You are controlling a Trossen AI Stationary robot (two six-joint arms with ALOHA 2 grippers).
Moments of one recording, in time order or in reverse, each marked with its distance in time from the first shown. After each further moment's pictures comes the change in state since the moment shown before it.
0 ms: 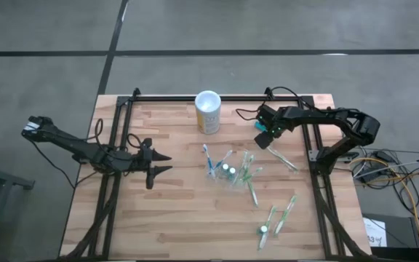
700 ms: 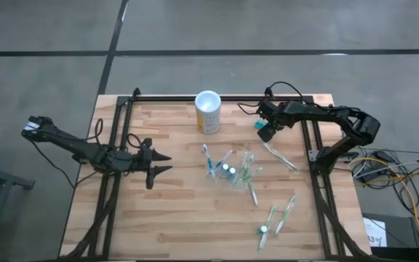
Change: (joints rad) left arm 0.000 0.000 0.000 0.000 0.000 0.000; right arm -0.041 0.002 0.069 -0.070 0.201 -0.107
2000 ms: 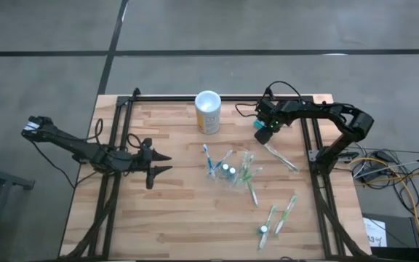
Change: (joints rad) left arm 0.000 0.000 0.000 0.000 0.000 0.000; right arm -0.043 0.081 -0.004 0.090 -0.209 -0.075
